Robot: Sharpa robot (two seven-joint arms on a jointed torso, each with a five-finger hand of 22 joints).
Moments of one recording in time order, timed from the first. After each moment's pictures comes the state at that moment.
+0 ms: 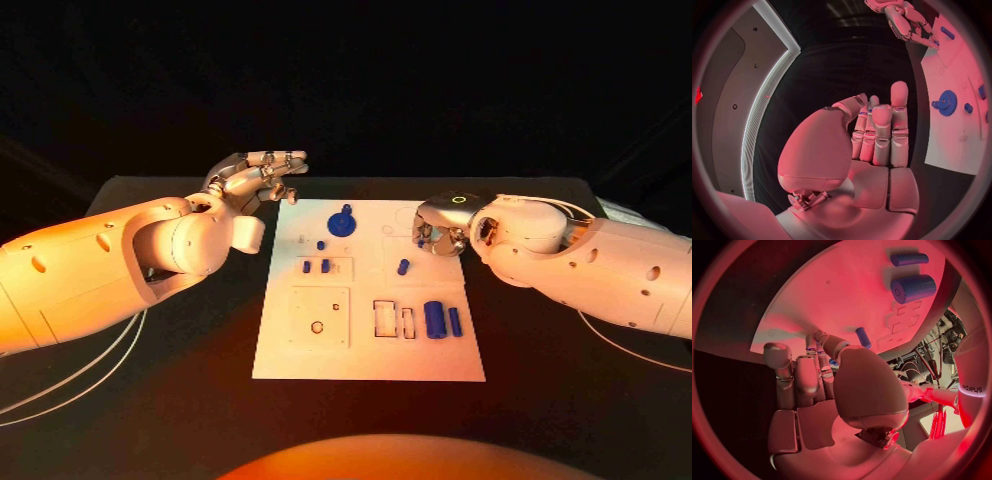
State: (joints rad) left arm 1.20 -0.86 0.00 1.51 0.08 -0.29 0.32; left_hand 1.38 -0.12 0.46 0.01 0.14 1.08 0.16 0.13 0.09 1.18 0.09 0.20 0.11 1.28 0.00 1.10 0.72 0.16 1.28 0.10 0.50 1.04; right arm 1.18 -0.75 -0.04 1.40 -1.81 -0.09 -0.11; right_hand 1.36 -0.07 0.52 -0.08 0.05 1.19 0.11 0.11 0.10 1.23 0.05 0.15 0.09 1.46 -0.02 1.21 1.13 0.14 1.28 0.08 1.13 0.75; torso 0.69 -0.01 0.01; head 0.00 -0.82
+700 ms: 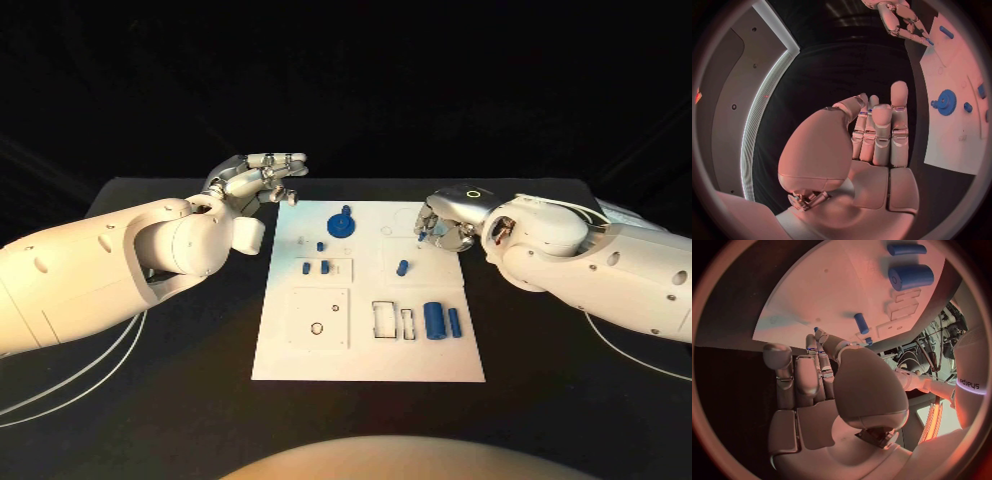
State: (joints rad) left arm 1.20 -0.85 0.00 1.50 0.08 -0.29 0.31; left_hand 1.39 -0.12 0.46 0.00 0.14 1.08 0.15 0.14 0.09 1.18 0.09 0.21 0.12 1.29 0.00 1.10 0.71 0.16 1.28 0.10 0.50 1.04; right arm 1.18 -0.82 -0.02 1.46 -1.75 -0.22 -0.11; right_hand 1.36 -0.07 0.52 -0.08 0.05 1.19 0.11 0.11 0.11 1.24 0.05 0.13 0.08 1.46 -0.02 1.22 1.13 0.14 1.29 0.07 1.14 0.76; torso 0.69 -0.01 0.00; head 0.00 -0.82
